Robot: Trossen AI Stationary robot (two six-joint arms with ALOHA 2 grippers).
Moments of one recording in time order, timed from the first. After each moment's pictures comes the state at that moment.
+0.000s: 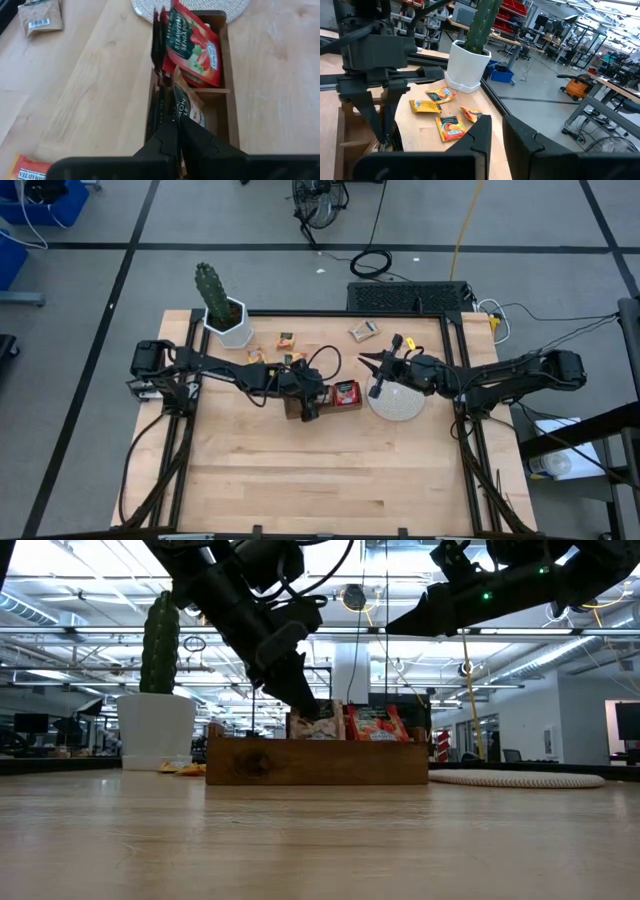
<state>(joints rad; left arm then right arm) 0.02 1.72 1.02 -0.10 -0.18 -0.10 -0.07 1.17 0.48 0.59 0.41 -0.30</state>
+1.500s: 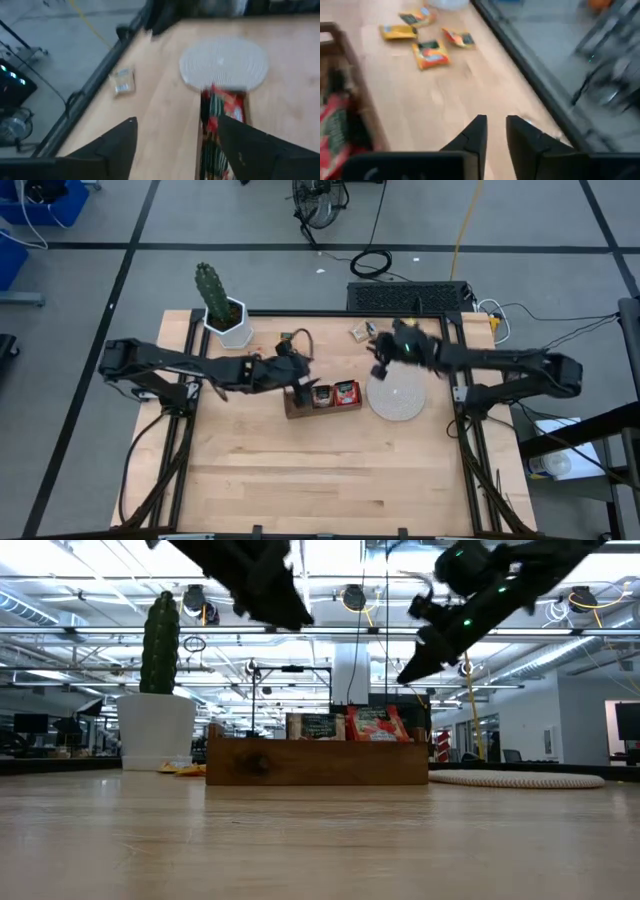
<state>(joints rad) -0.02 1.46 1.02 -0.11 -0.42 0.00 -0.37 1.20 0.67 -0.01 0.19 -0.15</state>
